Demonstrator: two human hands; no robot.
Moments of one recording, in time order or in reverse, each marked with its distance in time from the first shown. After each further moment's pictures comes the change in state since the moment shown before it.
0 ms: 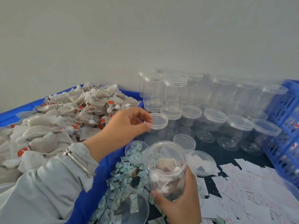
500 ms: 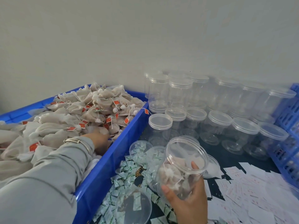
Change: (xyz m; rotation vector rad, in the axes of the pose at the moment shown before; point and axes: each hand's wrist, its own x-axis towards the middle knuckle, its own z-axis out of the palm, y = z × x) left_hand 0.013 -0.098 -0.057 1.280 -0.513 -0.648; right_hand -0.007 -0.007 -0.007 0.227 0.009 0.020
